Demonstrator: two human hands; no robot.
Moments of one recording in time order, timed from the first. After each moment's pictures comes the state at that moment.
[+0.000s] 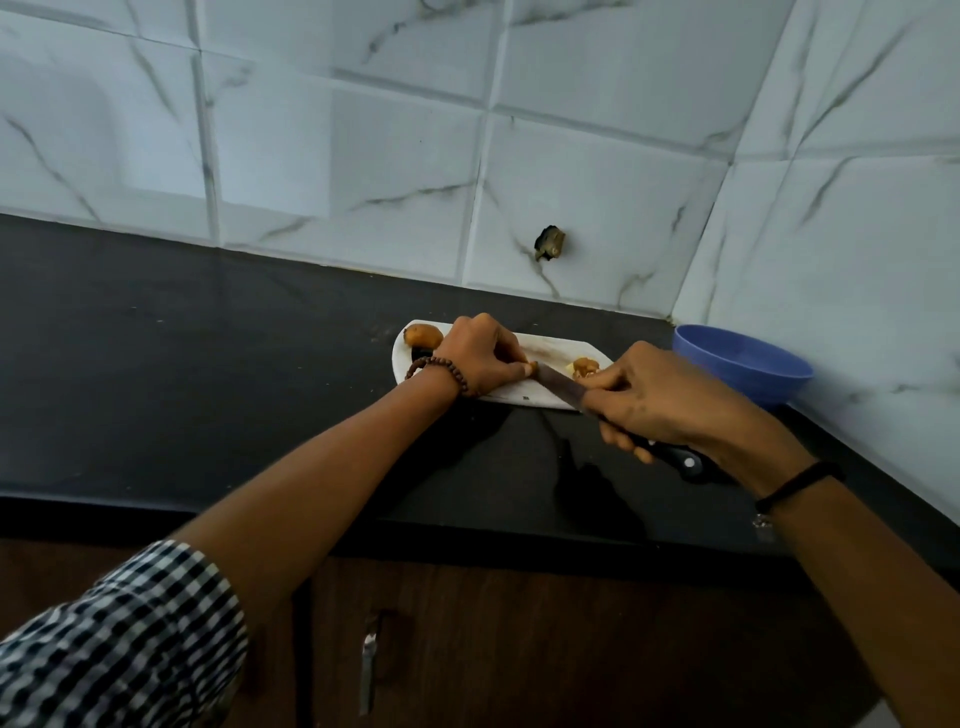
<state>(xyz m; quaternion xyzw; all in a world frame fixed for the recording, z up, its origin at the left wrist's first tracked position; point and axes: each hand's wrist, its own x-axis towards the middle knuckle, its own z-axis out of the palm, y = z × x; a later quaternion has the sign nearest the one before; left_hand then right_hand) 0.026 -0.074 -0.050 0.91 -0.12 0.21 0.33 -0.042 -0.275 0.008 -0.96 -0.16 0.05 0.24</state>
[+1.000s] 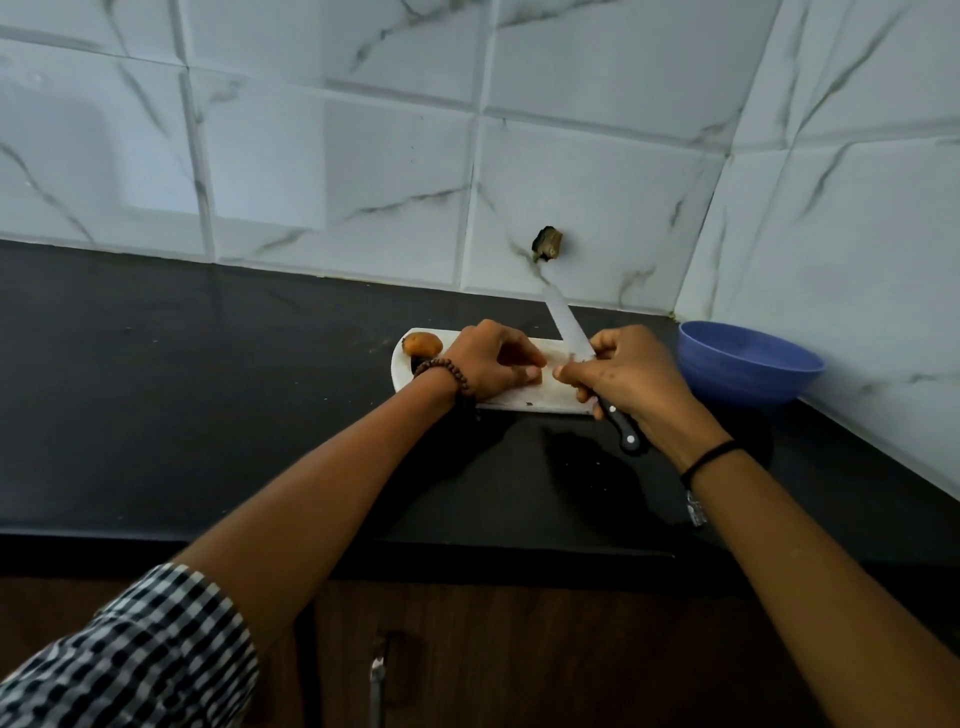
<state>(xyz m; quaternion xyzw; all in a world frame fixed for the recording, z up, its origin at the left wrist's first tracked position) 0.042 -0.073 -0.049 0.90 -0.18 0.13 0.37 0.013 -0.255 -0.025 -0.88 -0.09 -0.10 0.45</state>
